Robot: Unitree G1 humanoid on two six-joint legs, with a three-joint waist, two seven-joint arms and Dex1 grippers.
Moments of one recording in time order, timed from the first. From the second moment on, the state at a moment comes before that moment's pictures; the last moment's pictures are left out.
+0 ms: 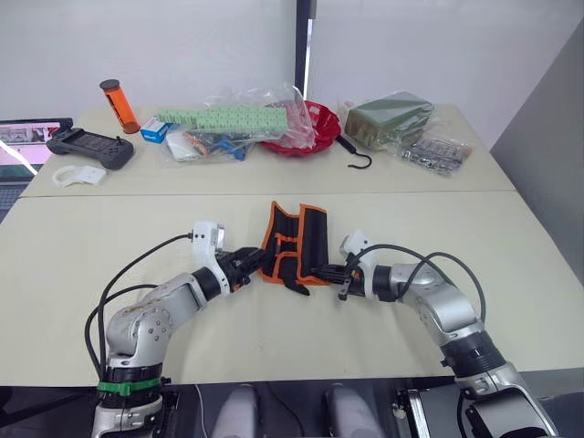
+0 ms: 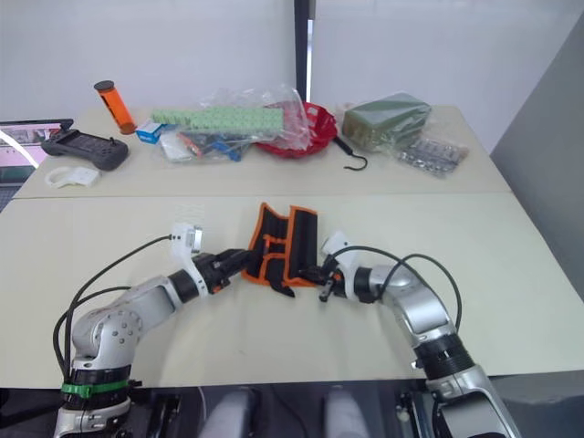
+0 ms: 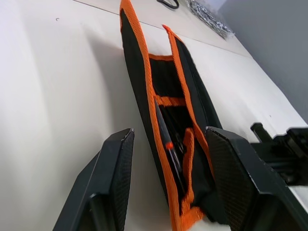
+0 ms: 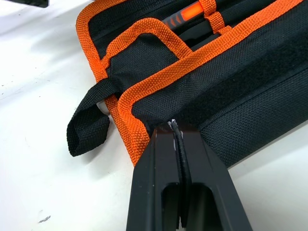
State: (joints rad) left arm -0.28 0.29 0.16 -0.22 -0.76 0.91 -0.33; right arm -0.42 -0.46 0.25 0.05 0.28 0.47 0.87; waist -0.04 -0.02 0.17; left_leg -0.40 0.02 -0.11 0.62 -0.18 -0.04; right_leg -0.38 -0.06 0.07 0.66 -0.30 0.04
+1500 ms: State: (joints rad) left arm -0.49 0.51 0.10 -0.04 -0.65 0.97 -0.52; right arm -0.41 -0.34 0.27 -0.05 0.27 0.61 0.79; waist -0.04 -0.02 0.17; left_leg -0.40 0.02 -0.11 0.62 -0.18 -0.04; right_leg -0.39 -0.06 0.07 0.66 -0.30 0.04
